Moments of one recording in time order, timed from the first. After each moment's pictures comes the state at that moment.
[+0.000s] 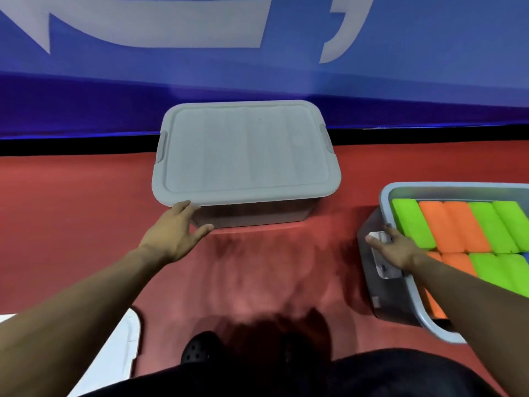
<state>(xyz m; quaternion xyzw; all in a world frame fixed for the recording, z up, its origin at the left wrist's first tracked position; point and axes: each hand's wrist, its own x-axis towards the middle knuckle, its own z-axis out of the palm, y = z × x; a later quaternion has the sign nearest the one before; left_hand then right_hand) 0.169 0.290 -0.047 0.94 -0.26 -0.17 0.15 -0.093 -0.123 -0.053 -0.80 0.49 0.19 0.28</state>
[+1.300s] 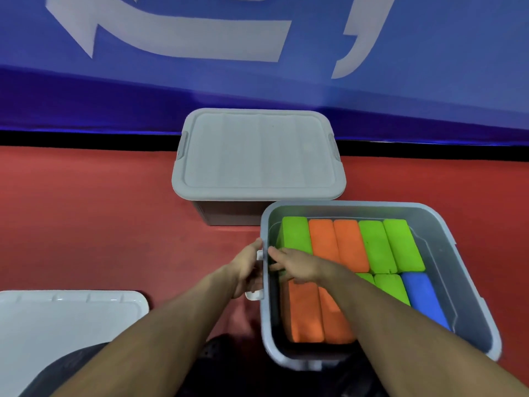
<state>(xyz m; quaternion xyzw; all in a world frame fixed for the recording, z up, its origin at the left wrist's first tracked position) 0.038 0.207 -0.046 0.62 0.17 -0.53 0.55 -0.017 0.069 -0.027 -0.75 0.24 0.37 0.50</state>
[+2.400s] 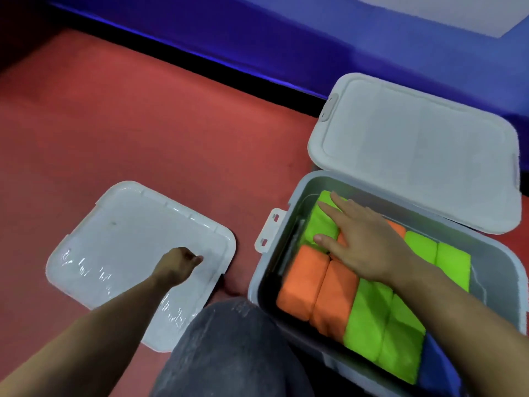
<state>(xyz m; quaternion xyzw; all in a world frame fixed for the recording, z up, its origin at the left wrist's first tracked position) 0.043 0.596 -0.160 0.90 0.17 -0.31 0.25 0.054 0.204 0.021 -0.97 -0.12 0.20 0.06</state>
